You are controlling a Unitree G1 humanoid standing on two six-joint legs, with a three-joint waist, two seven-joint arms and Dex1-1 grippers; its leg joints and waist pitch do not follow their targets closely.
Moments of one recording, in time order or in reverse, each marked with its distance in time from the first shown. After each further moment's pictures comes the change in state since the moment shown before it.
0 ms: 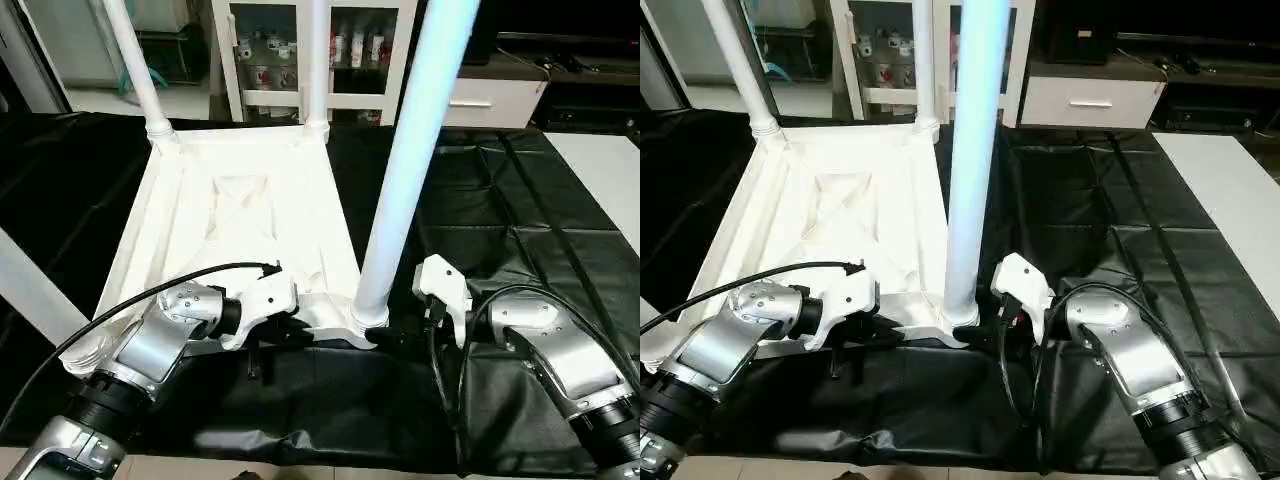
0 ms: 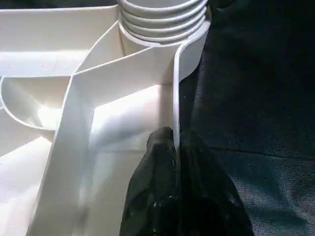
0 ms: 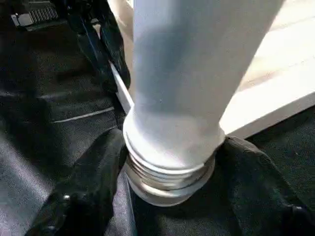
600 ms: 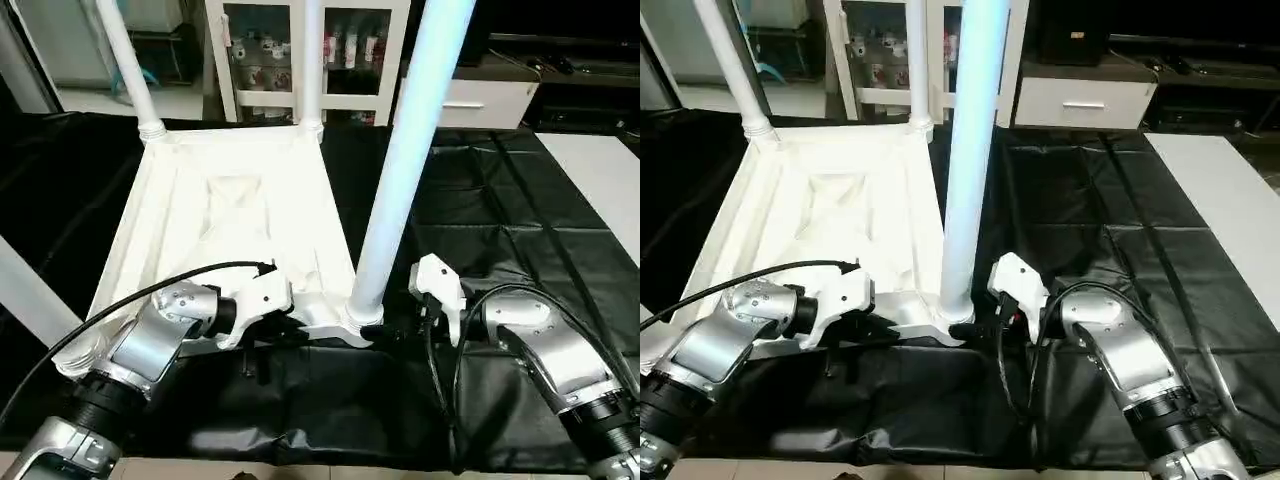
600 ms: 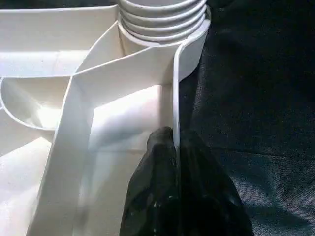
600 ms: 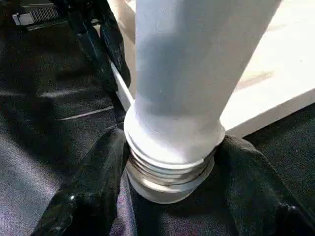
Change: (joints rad) left arm 0.005 0.015 0.013 -0.004 0.000 0.007 -0.007; right arm -0.018 0.033 -0.001 0.068 -0.009 -0.058 0.018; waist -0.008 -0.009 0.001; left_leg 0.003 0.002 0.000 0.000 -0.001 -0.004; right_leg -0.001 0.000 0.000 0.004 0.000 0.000
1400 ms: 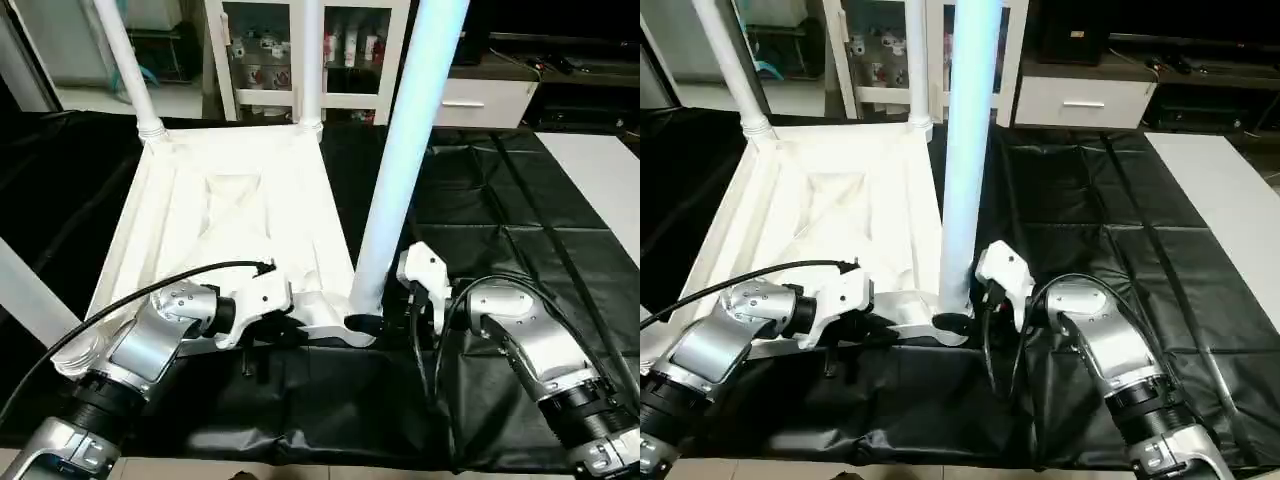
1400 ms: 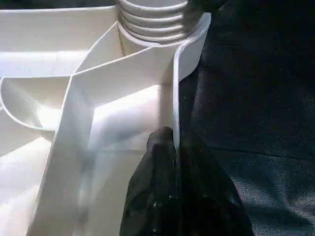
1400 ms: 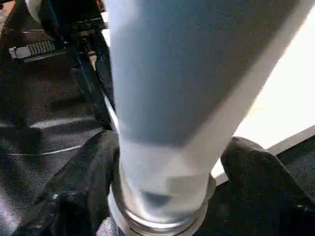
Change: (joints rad) left arm 0.001 0.005 0.002 -0.008 0.001 0.001 -0.004; right arm -0.053 0.066 -0.009 0.058 0.004 -0.035 0.003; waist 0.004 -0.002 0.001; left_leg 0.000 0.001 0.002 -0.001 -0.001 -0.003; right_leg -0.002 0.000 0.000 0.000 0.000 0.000
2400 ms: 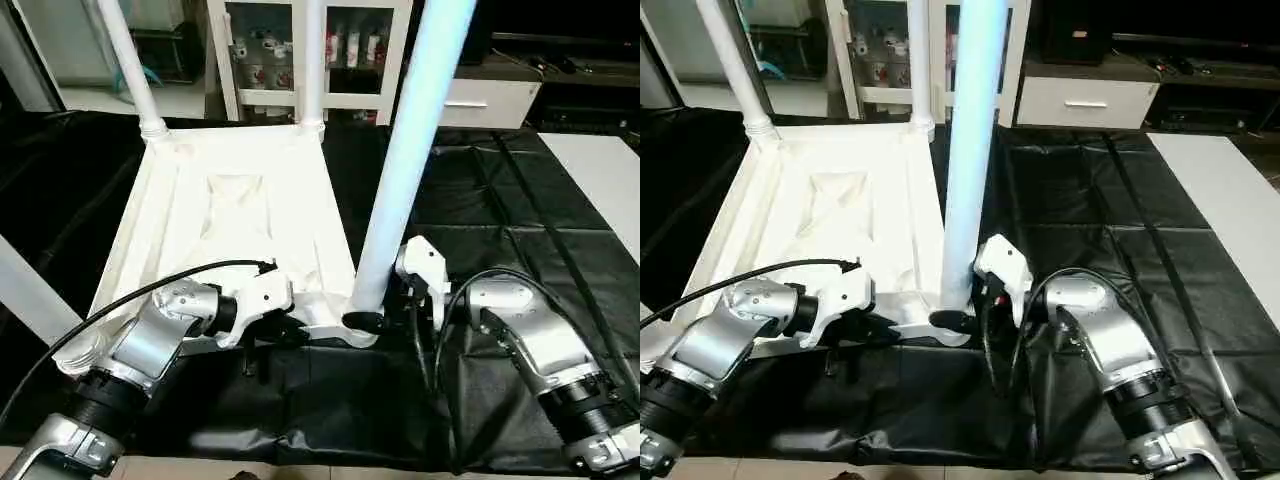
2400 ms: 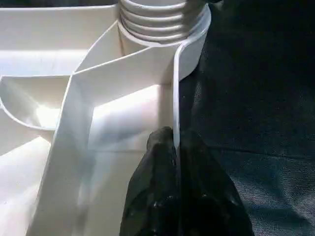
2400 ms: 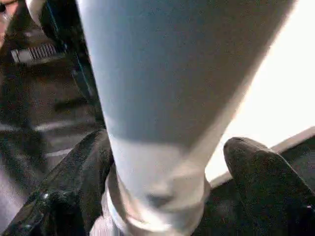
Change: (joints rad) left arm -0.015 -0.002 -0.003 0.024 0.001 -0.006 -0.014; right arm -0.015 -0.017 -0.006 -0.026 0.005 0.071 0.012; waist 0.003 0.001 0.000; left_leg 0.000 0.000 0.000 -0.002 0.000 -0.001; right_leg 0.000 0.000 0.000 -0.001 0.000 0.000
